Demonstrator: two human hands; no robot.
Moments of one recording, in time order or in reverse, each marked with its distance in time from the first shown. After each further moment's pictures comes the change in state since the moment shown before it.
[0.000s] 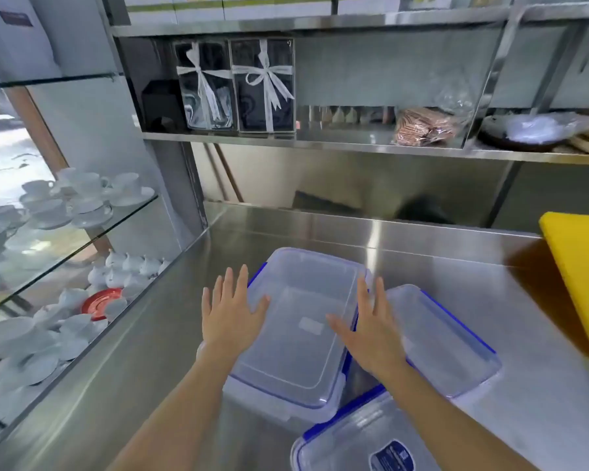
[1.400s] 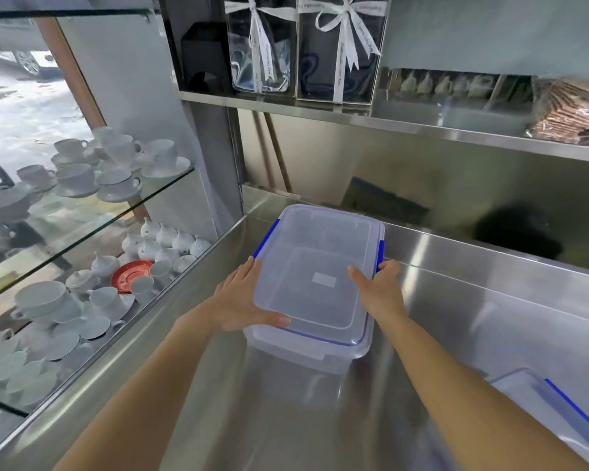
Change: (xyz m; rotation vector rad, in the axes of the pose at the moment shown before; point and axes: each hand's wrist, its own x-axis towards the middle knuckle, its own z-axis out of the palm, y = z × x) left_hand 0.148 -0.065 -0.001 -0.163 -0.506 -0.044; right_hand 0.224 -0.051 0.092 0.560 -0.095 0.294
